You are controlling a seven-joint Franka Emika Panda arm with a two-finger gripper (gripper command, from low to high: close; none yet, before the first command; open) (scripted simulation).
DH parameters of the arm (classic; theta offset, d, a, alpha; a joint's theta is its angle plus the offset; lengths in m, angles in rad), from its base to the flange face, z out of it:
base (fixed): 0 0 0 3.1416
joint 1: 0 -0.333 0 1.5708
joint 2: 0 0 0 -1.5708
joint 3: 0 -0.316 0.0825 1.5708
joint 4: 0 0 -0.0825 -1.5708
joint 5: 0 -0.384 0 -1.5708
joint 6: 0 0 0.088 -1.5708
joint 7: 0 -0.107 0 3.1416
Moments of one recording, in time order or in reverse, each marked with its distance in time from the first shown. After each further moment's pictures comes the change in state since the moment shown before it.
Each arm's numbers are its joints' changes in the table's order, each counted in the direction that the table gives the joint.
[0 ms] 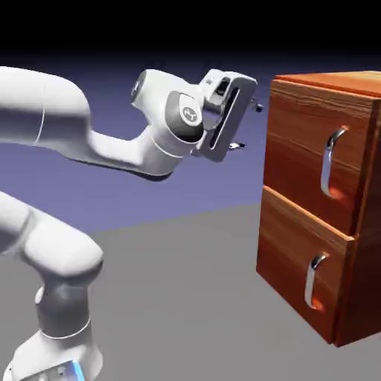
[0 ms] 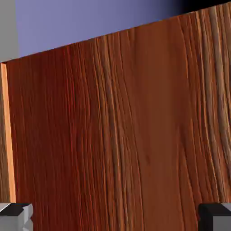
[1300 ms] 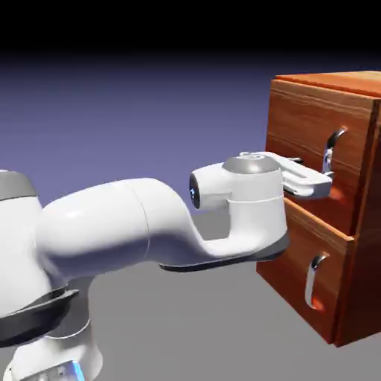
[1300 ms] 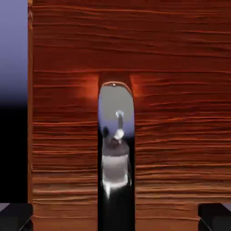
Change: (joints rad) arm -0.652 -0.287 0.699 -0.327 1.534 -0.096 0.661
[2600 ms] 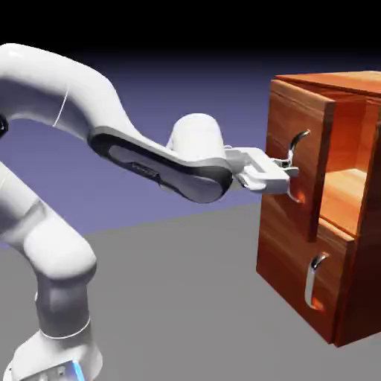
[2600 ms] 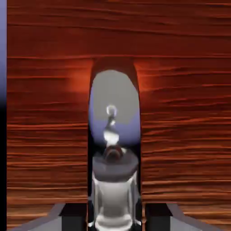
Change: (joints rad) arm 0.956 0.497 -0.887 0.344 -0.168 -0.239 -0.686
